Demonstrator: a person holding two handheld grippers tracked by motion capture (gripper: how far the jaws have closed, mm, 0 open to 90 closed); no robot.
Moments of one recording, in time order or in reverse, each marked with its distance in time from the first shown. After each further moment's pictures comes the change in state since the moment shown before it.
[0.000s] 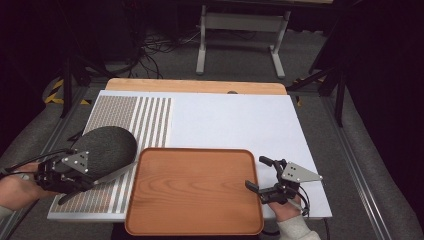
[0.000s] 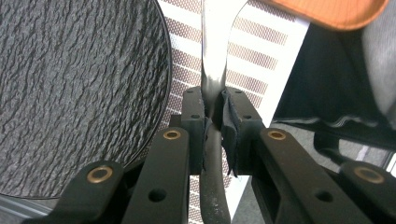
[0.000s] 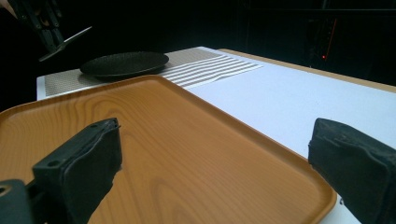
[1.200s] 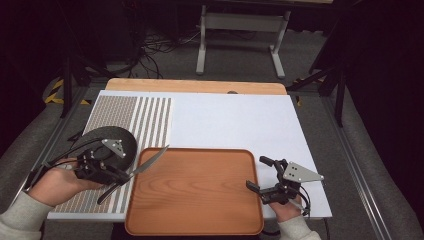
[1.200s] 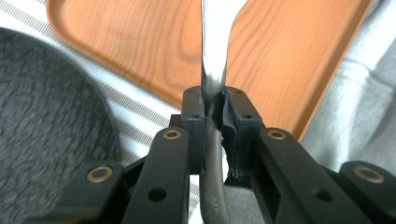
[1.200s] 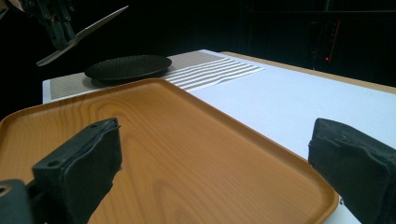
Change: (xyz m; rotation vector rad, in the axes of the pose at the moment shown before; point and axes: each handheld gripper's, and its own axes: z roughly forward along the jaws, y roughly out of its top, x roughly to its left) left arm -0.018 0.085 0.002 -0.095 -0.104 -0.162; right arm -0.001 0.001 -0.002 -0.011 0.014 0.007
